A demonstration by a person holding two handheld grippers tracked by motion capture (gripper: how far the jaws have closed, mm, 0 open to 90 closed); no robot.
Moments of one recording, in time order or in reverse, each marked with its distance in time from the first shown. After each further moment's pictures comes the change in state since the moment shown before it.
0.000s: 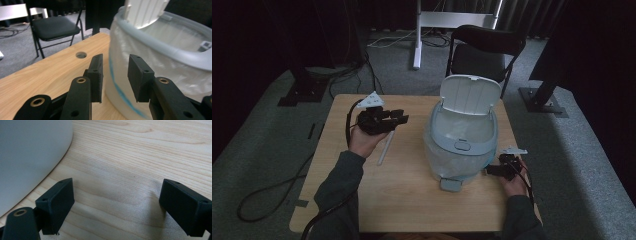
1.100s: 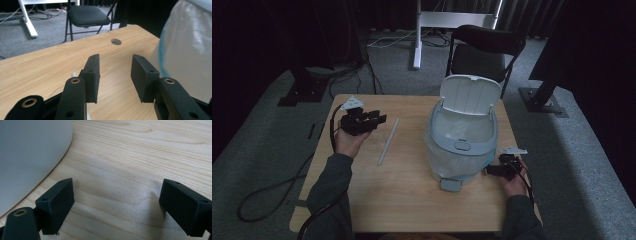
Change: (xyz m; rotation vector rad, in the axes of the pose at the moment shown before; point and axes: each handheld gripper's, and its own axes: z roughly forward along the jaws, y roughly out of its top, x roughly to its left) left arm 0.053 -0.043 -0.011 0.018 0.191 -0.132; right arm 0.000 0.000 0.000 0.000 0.000 0.000
